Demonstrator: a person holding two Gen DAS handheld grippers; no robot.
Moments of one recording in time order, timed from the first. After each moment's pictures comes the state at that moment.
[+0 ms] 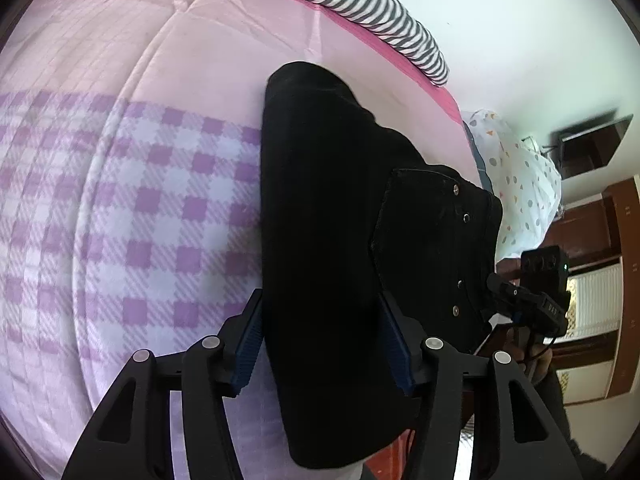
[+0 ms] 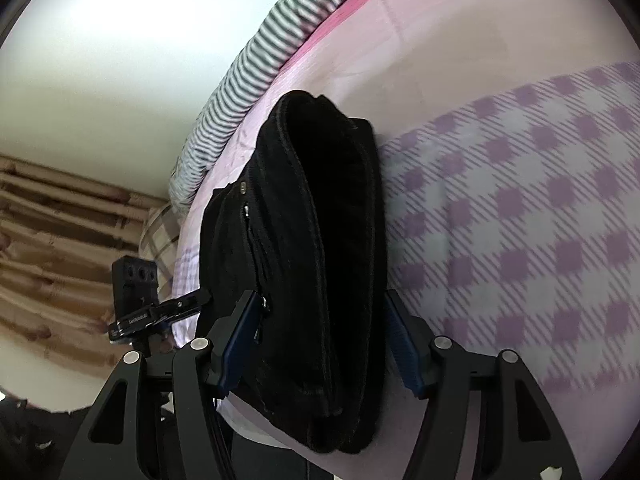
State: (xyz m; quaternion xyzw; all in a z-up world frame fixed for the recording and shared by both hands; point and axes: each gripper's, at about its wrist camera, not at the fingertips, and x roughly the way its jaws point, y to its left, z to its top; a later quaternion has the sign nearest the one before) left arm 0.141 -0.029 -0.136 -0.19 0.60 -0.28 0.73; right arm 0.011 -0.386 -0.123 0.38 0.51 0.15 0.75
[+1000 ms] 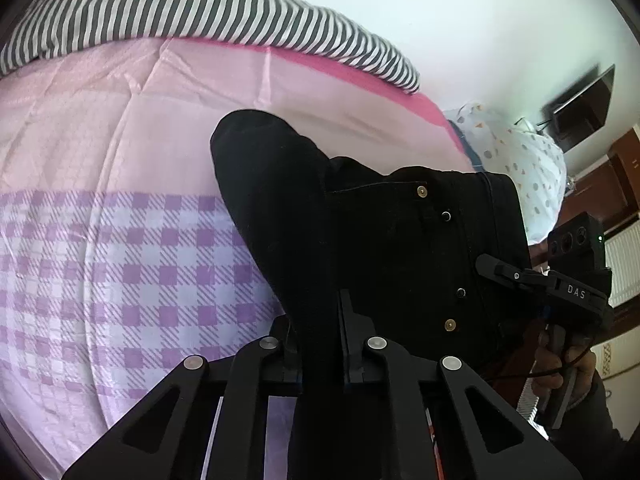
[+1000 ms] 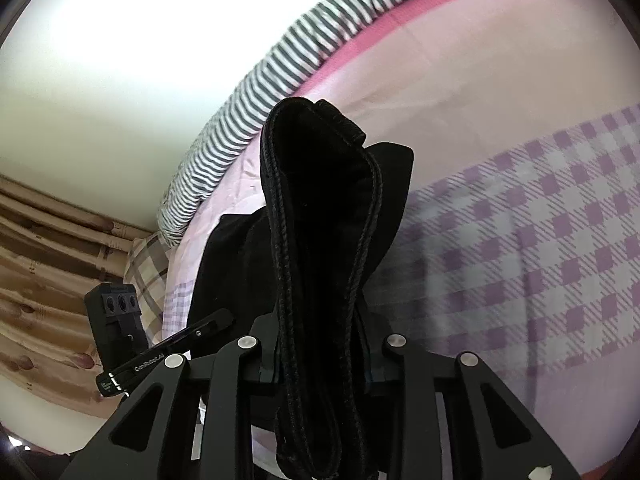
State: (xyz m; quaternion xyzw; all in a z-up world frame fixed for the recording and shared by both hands) left arm 0.139 -0.052 -0.090 -0.12 0.54 -0.28 0.78; right arm 0.007 -0.338 -0.078 0.37 0.48 0.08 0.79
